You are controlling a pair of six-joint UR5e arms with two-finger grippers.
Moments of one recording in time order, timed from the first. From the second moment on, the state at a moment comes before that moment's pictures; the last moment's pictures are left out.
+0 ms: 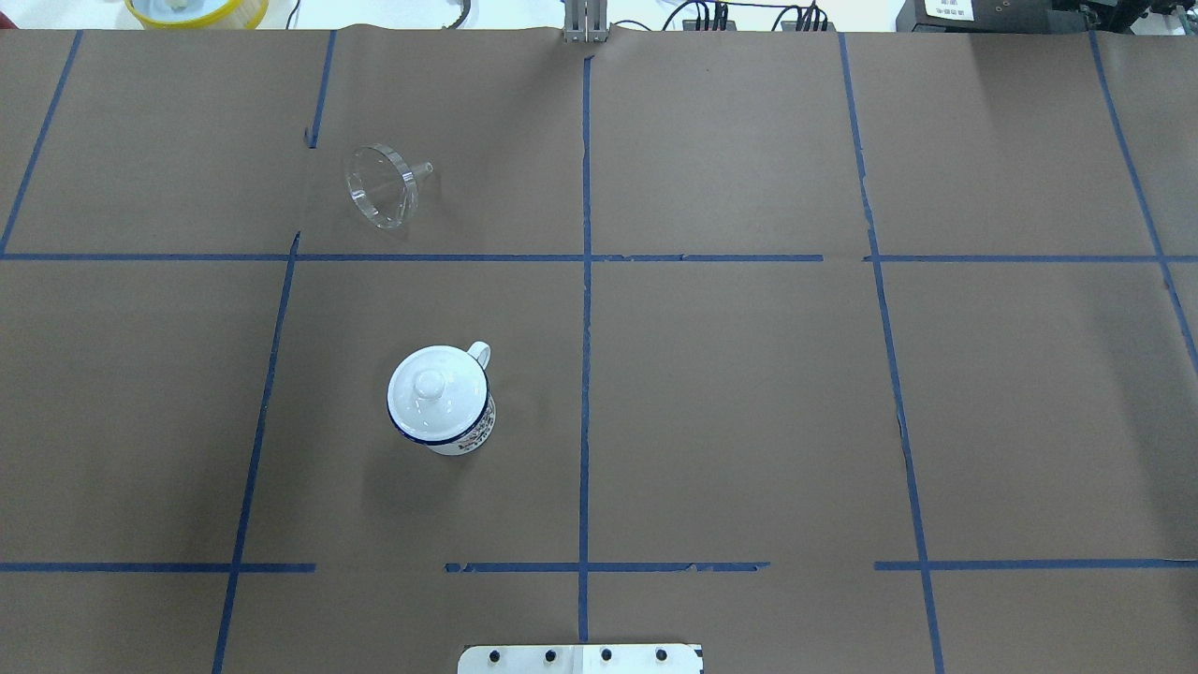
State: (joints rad) left arm -1.58 -1.52 -1.82 -1.75 -2.34 -0.53; right arm 1.57 -1.68 1.66 -1.57 2.29 0.01
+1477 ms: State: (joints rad) left arm -0.69 -2.11 -2.02 -1.35 -2.08 -1.86; right arm 1.57 -1.68 1.66 -1.57 2.29 0.01
